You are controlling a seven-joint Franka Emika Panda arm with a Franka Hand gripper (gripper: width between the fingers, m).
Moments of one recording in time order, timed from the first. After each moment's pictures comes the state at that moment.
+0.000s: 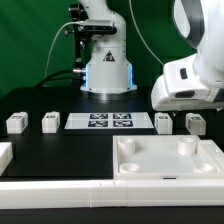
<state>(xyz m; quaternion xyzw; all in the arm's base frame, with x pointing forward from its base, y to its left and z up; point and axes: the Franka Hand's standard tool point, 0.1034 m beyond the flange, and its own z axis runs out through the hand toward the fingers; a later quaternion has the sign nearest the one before) 0.412 0.168 0.040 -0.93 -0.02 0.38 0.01</state>
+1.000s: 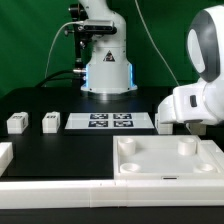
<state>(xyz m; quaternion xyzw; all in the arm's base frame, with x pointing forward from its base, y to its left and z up) 0.396 0.179 0.018 -0.88 -0.03 0.48 0.00</state>
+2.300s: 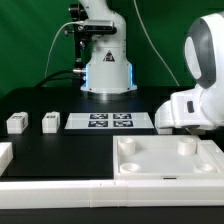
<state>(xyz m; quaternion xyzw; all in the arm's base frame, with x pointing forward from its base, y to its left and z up) 0.390 0.178 0.006 -0.88 -0.03 0.48 0.00</state>
